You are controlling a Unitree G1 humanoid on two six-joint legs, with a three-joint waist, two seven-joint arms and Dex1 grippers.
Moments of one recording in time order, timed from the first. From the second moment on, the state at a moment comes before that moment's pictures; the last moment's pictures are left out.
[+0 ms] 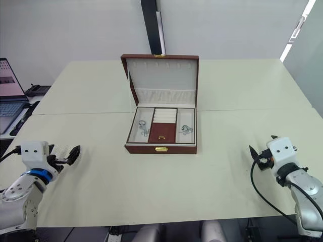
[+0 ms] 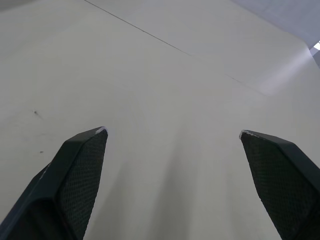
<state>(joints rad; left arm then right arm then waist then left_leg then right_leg) -0.01 0.60 0.44 0.08 -0.33 0.26 -0.39 0.10 -0.58 -0.29 -0.26 0.10 0.27 0.46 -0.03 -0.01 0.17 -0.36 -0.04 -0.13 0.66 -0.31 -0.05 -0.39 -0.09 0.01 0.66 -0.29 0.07</state>
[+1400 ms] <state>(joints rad) -0.18 0.55 0.30 0.09 -0.35 0.30 -0.52 -0.22 -0.49 0.03 -0.19 0.08 0.39 0.48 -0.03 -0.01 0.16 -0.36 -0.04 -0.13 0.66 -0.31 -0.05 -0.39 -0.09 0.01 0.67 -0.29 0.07</state>
